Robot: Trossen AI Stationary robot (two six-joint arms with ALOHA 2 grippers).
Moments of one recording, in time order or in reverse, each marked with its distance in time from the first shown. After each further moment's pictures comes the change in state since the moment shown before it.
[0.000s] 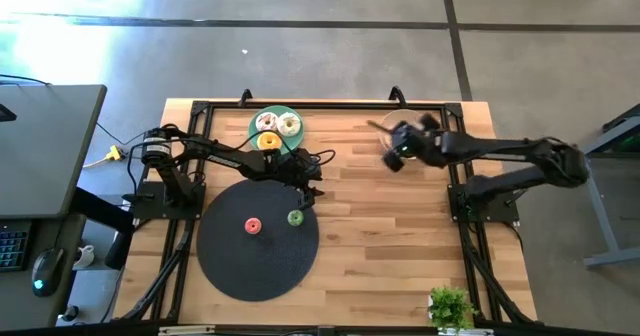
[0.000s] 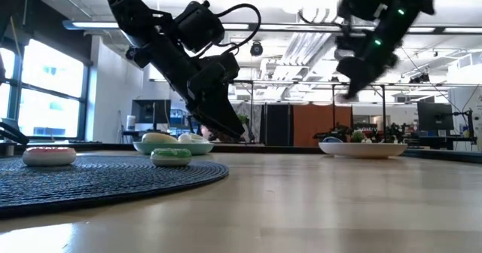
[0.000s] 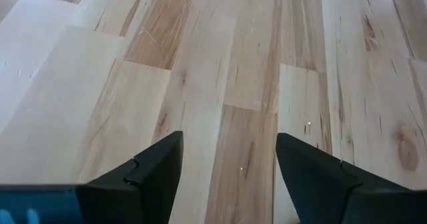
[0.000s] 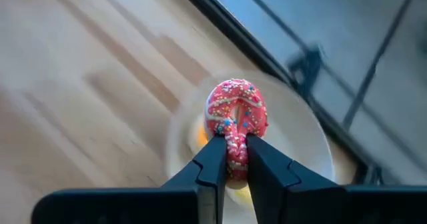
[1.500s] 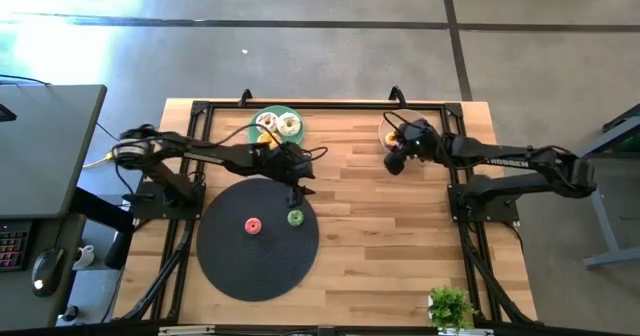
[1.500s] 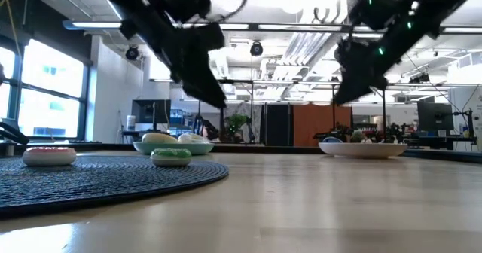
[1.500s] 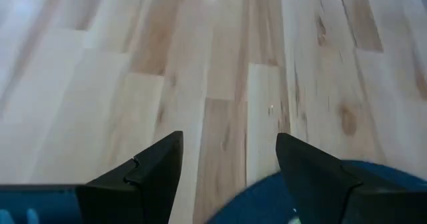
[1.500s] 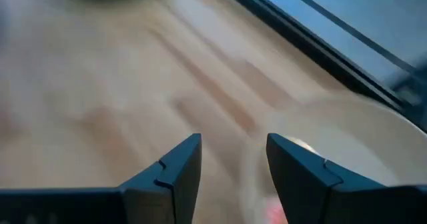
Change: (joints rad) left arm 0.000 -0.204 -0.001 -0.212 0.032 0.088; right arm -0.112 -0.086 -0.195 0.373 -0.376 -0.088
